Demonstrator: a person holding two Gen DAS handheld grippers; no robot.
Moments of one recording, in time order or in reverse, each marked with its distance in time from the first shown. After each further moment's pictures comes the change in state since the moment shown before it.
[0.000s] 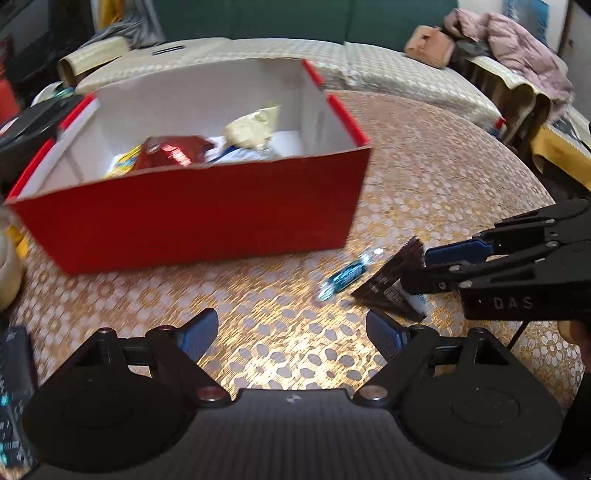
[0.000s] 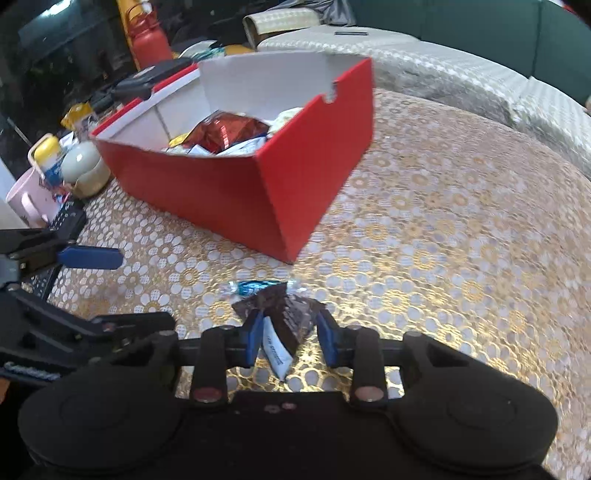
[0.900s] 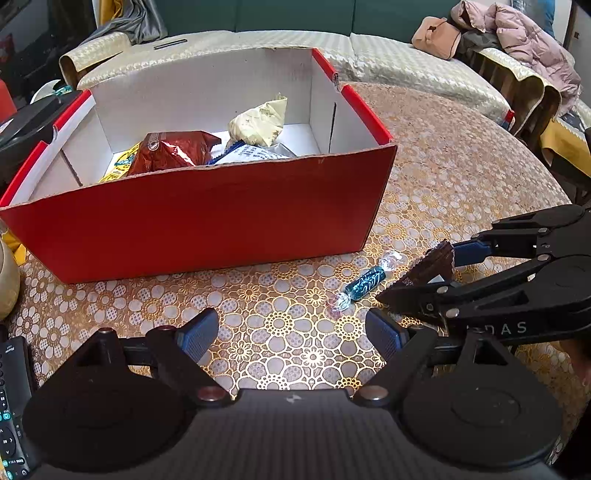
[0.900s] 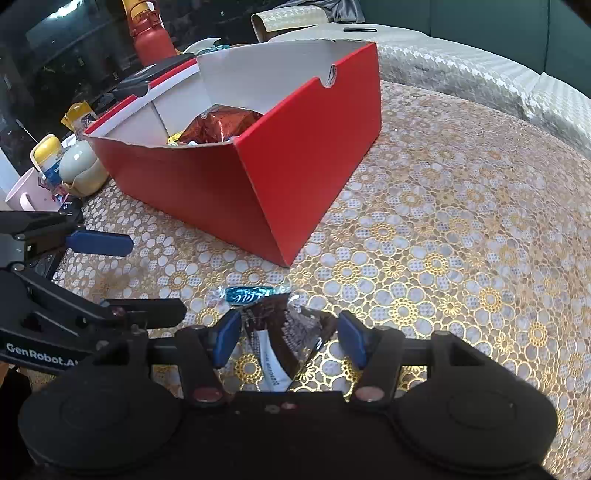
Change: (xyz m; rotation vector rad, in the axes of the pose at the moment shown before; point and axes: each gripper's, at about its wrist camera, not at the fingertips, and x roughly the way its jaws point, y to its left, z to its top) left arm 0.015 0.008 0.006 -0.006 0.027 0.028; right arm 0.026 -0.007 0.003 -0.031 0.006 0.040
